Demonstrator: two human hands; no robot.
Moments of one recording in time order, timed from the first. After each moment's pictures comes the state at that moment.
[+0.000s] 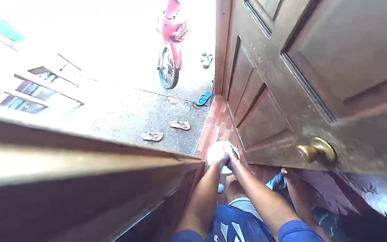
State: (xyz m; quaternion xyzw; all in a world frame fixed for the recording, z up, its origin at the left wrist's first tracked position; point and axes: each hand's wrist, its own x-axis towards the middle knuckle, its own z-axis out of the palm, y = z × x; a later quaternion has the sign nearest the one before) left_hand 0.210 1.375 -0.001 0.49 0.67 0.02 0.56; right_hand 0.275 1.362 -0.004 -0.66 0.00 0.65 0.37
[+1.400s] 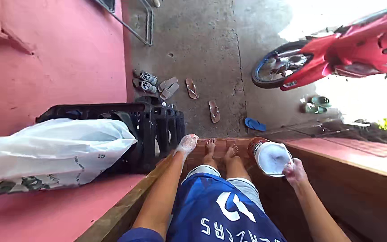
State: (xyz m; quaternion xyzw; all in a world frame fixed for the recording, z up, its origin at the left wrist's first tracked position) left_hand -0.031 1.584 -0.009 0.03 0.81 0.25 0.53; right_hand 0.264 1.912 -0.008 -0.68 -0.32 0.66 0.11
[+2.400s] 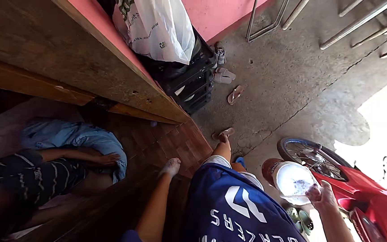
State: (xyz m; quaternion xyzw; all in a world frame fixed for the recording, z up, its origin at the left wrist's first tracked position) left_hand 0.263 1.609 -0.059 -0.35 0.75 0.34 0.45; right_hand 0.073 2.113 0.036 -0.50 -0.65 0.57 -0.11
